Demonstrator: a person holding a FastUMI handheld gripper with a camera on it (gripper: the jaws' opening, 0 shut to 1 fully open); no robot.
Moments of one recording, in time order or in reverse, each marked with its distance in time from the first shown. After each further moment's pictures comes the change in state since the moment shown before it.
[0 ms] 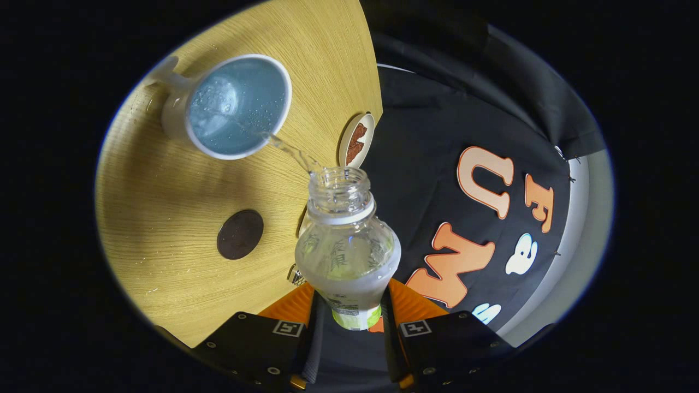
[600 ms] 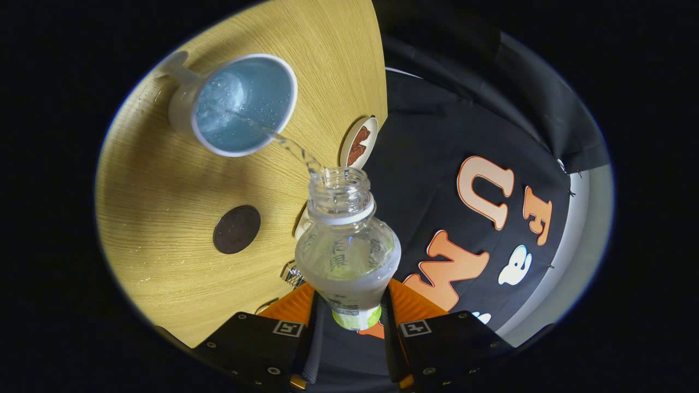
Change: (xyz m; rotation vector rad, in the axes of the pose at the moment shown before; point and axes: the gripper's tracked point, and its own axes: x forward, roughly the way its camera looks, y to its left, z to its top) arm -0.002 -0.007 0.007 -0.081 -0.024 -0.005
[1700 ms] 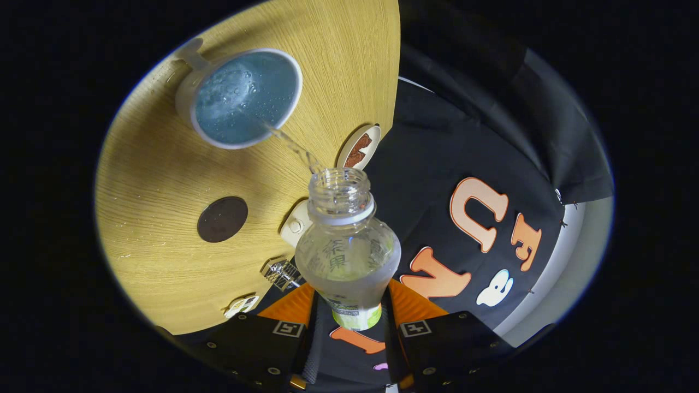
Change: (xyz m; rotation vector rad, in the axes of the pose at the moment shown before) arm 0.004 -0.018 0.008 -0.128 -0.029 -0.034
